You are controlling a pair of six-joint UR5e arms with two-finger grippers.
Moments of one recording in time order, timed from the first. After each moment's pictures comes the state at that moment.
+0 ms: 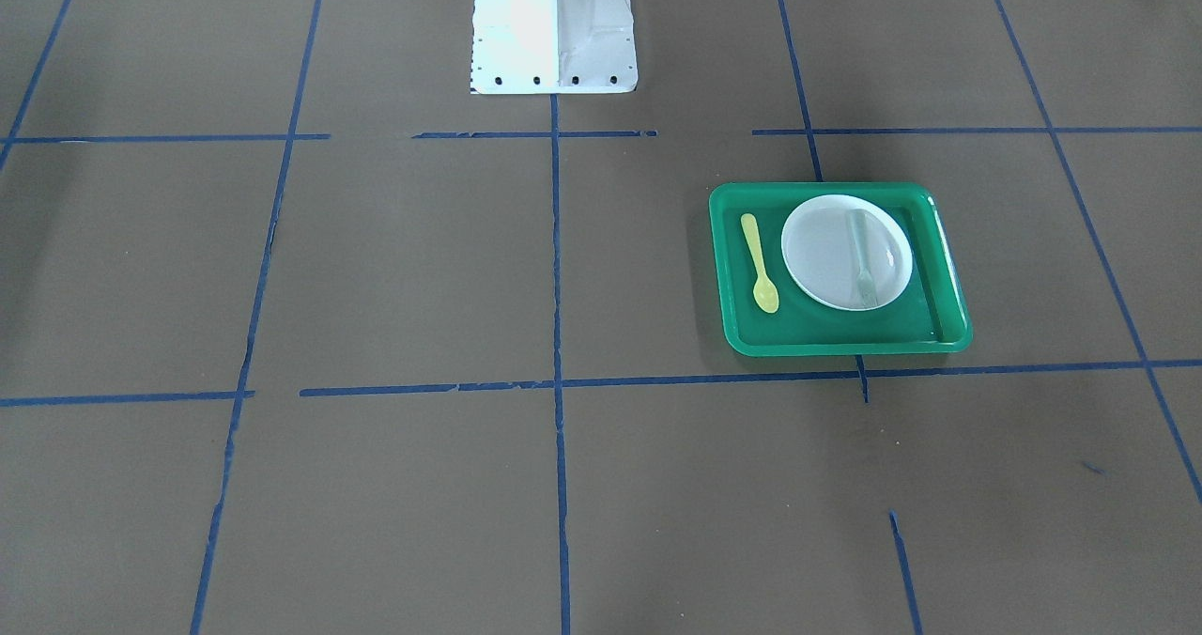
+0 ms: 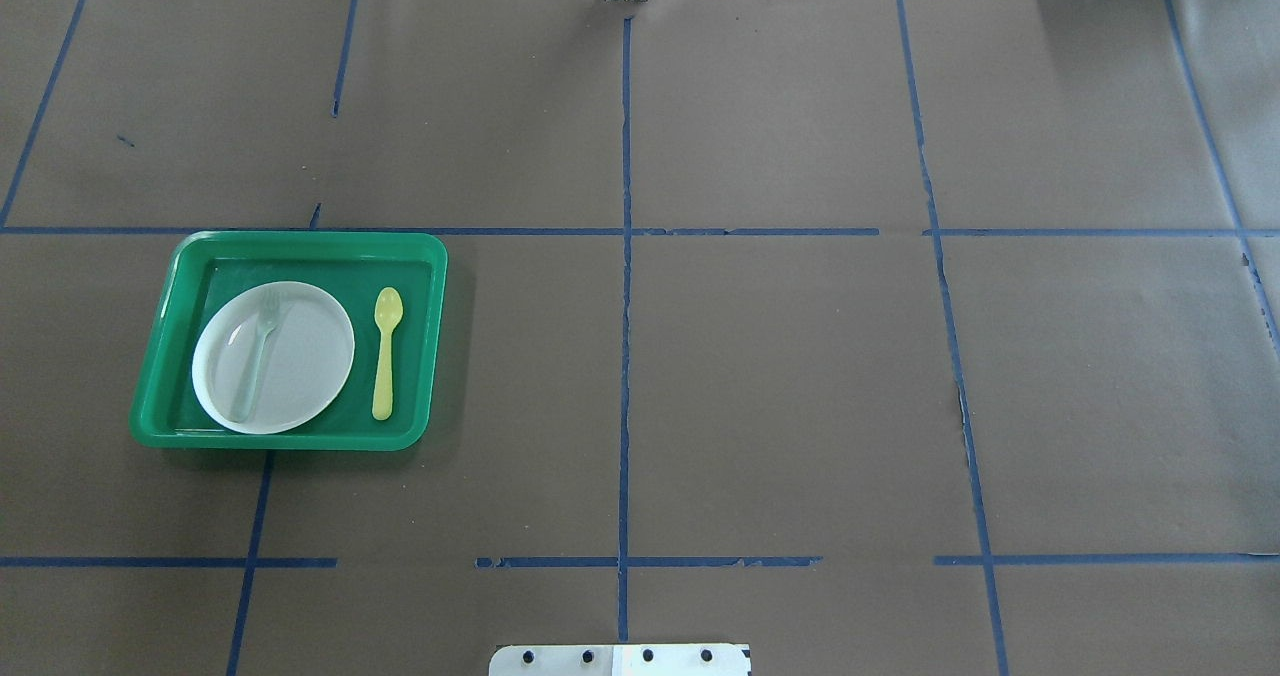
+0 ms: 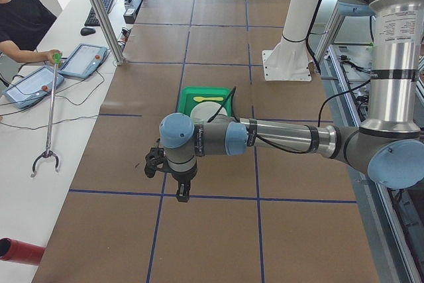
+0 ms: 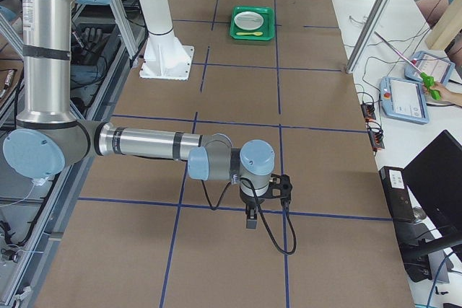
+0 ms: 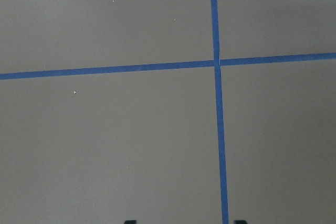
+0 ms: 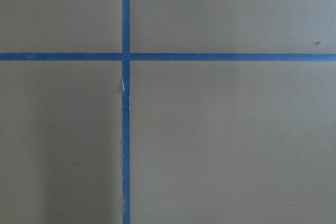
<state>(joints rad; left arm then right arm) -1.63 -1.53 -1.72 -1.44 -2.30 0.12 1.58 -1.66 1.61 -1.50 2.28 0.03</state>
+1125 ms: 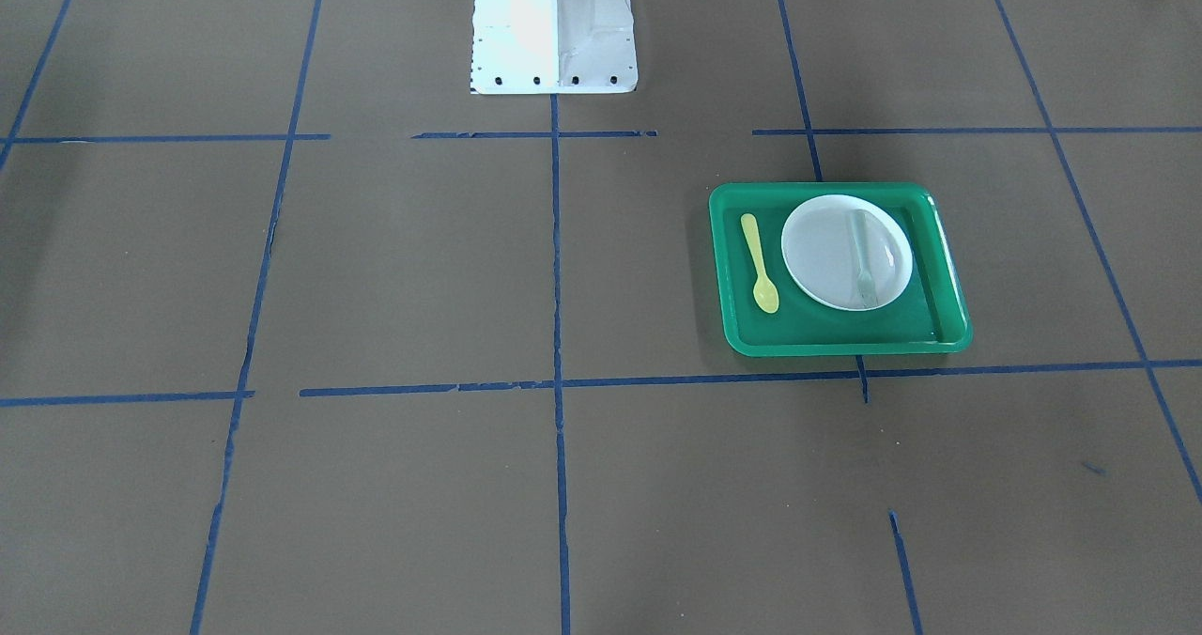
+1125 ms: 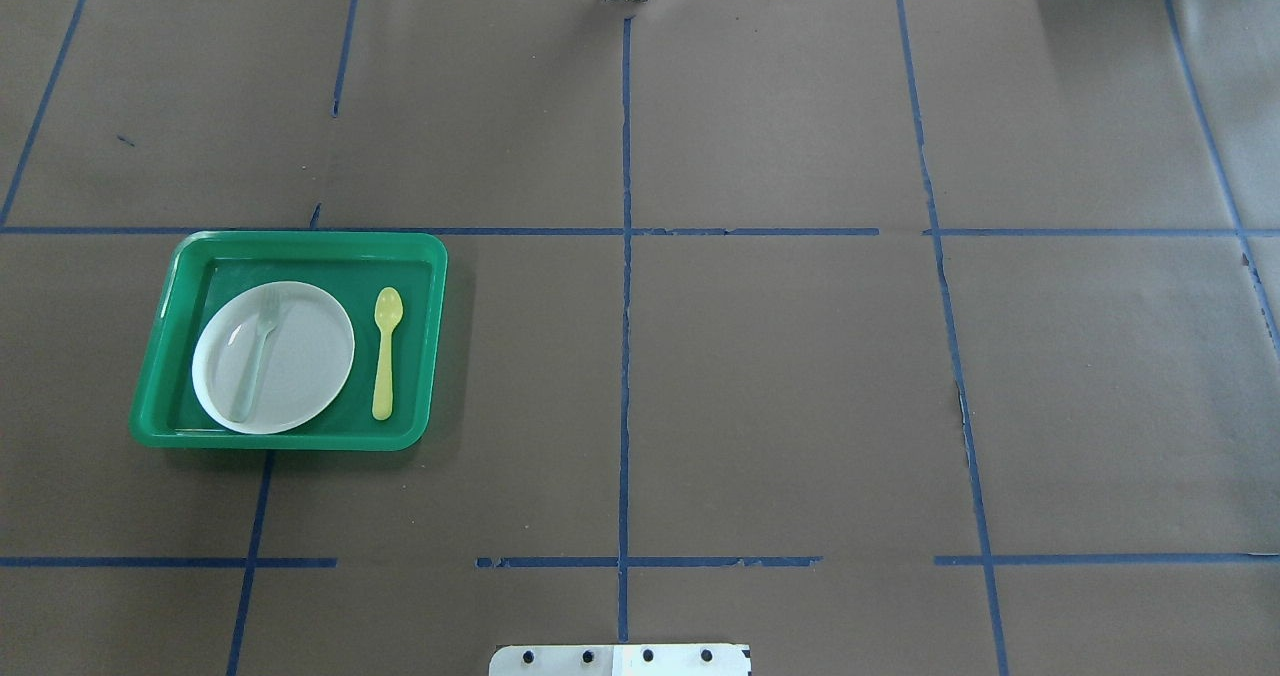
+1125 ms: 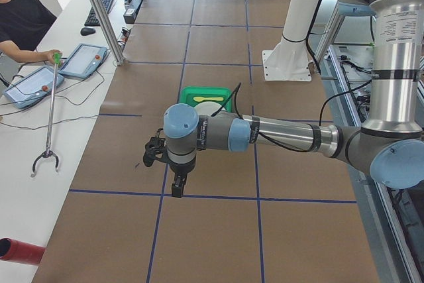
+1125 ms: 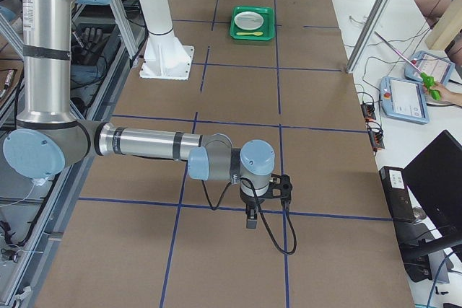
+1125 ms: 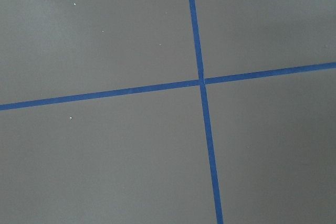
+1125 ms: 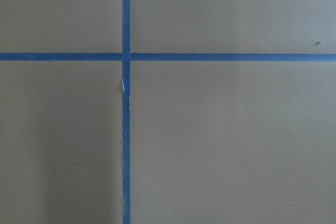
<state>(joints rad) -1.63 -1.53 -1.74 -1.52 -2.30 0.12 1.58 -1.66 1.61 -1.50 2.28 0.03</state>
